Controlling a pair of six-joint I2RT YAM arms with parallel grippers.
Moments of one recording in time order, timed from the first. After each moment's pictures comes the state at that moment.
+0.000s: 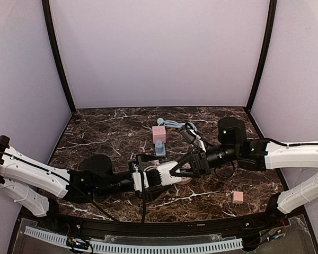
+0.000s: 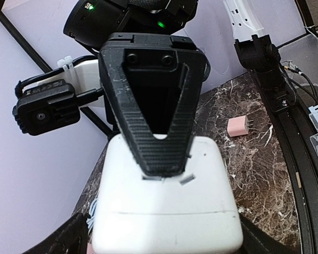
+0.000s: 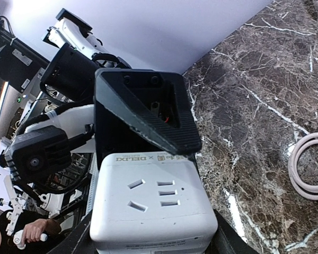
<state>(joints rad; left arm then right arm) -1.31 1.34 0.59 0.65 -0.11 0.62 0.95 1.25 0.75 0.17 -0.77 0.55</state>
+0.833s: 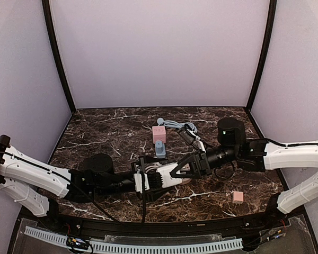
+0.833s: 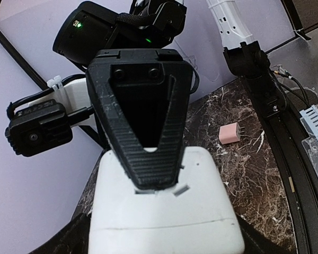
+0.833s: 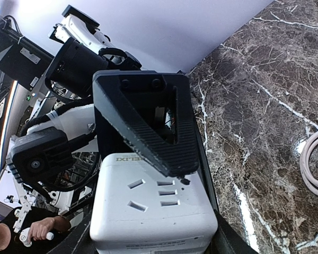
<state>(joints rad) -1.31 1.36 0.61 0.65 -0.04 0.64 0.95 1.26 0.74 0.21 -0.84 0.60</state>
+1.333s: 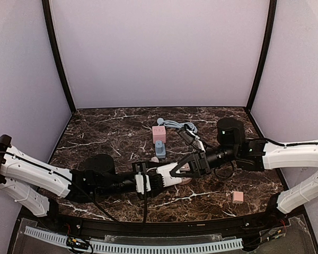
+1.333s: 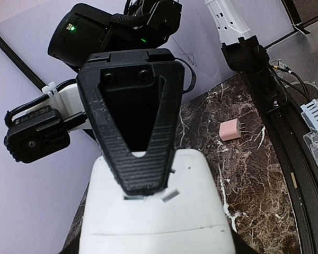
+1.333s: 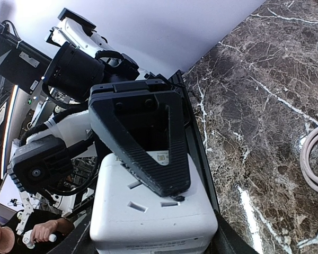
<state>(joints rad) -1.31 1.37 0.61 0.65 -0.04 0.67 0.94 1.27 0.73 0.21 -0.84 0.62</state>
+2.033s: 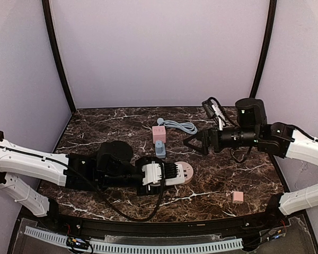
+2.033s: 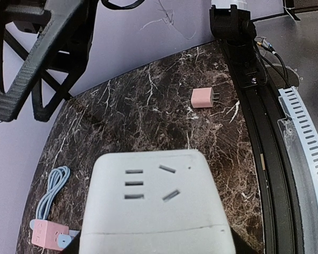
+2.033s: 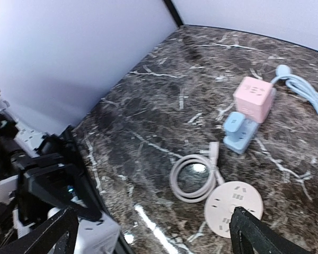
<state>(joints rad) -1.31 1.36 0.87 0.08 -0.06 0.47 0.86 1.08 0.93 -0.28 -0.32 0.41</state>
